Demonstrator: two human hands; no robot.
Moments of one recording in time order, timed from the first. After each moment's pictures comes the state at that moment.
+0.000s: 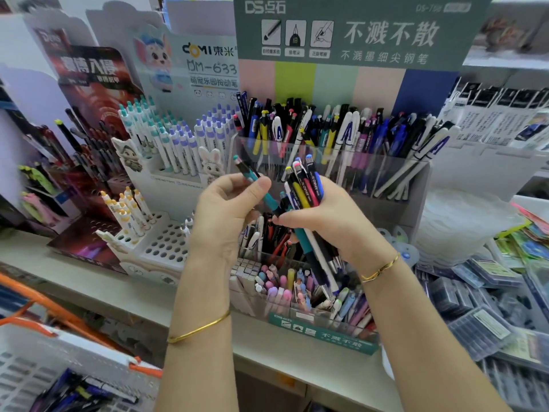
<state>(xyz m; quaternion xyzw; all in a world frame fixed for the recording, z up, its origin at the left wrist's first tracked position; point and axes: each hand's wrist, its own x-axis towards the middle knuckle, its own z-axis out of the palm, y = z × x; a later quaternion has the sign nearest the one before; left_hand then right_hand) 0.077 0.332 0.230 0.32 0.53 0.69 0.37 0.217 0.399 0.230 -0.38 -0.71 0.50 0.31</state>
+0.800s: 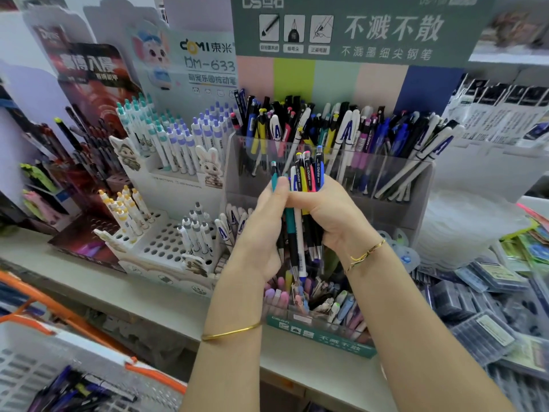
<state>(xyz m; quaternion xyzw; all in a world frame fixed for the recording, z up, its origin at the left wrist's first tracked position) 0.111 0.362 0.196 0.32 0.50 0.62 0.51 0.204 0.416 0.223 -0.36 -0.61 0.60 0.38</state>
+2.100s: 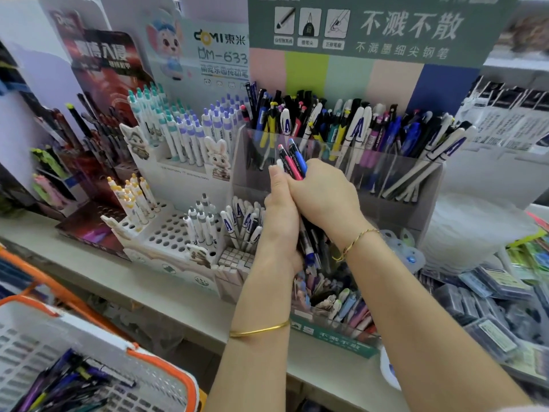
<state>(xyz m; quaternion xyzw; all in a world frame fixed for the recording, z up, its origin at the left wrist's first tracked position) 0.138 0.362 0.214 0.21 0.50 0.67 0.51 0.187 0.413 0.244 -0.51 -0.81 0.18 0.21</state>
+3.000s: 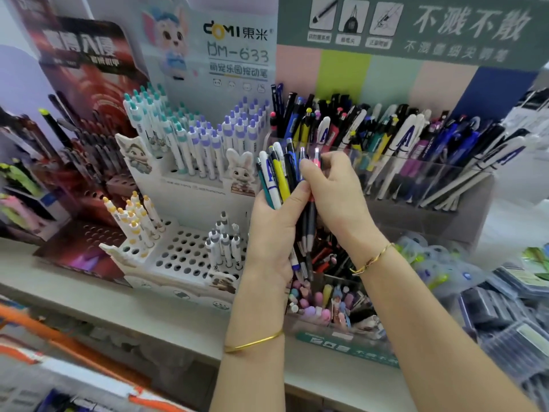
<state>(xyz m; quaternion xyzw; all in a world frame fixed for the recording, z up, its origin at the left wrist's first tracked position) 0.050 0.371 0.199 0.27 0.42 0.71 0.50 0.123 0.431 0.224 -0.45 -0.67 0.39 0.44</state>
